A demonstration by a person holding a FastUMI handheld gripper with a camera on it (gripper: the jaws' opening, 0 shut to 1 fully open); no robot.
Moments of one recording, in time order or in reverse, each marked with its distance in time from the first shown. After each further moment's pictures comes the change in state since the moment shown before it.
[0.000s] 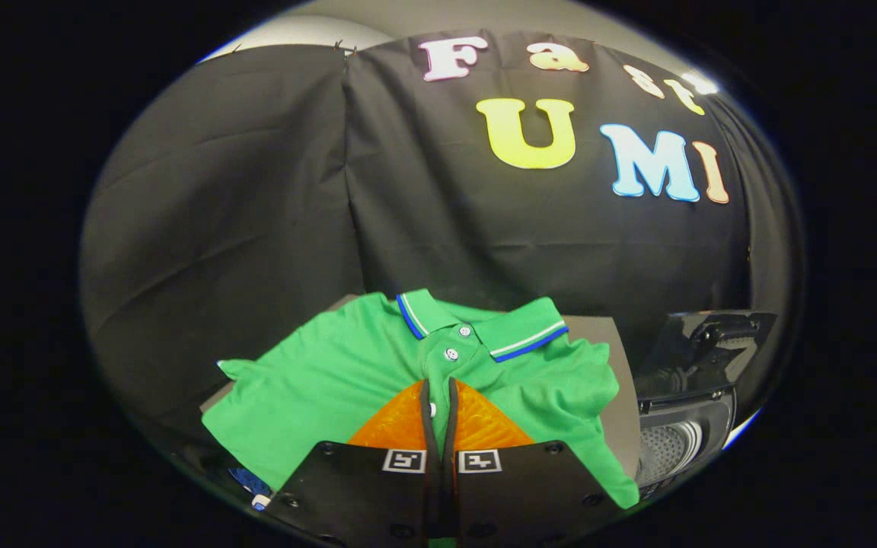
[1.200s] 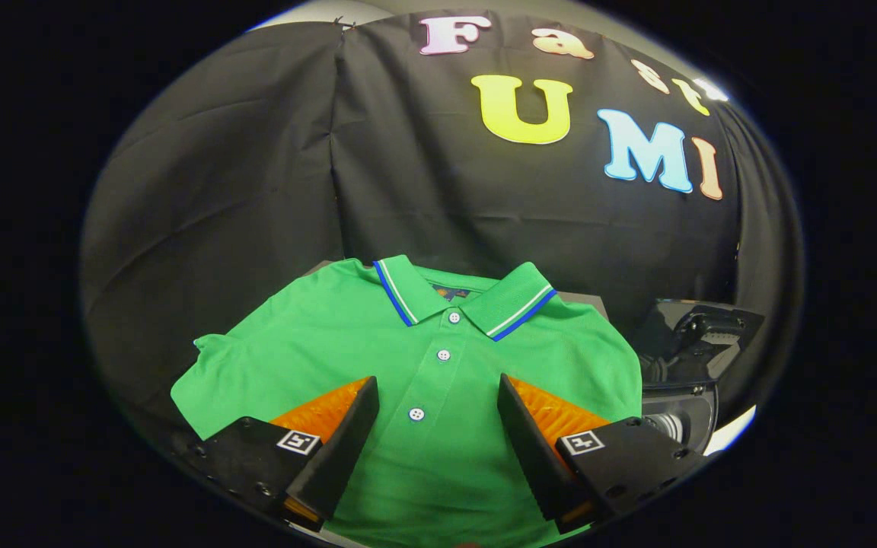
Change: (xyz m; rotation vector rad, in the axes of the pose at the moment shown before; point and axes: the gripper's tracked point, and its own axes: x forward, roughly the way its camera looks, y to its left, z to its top) arm 0.013 -0.015 -0.039 -0.032 0.168 -0.090
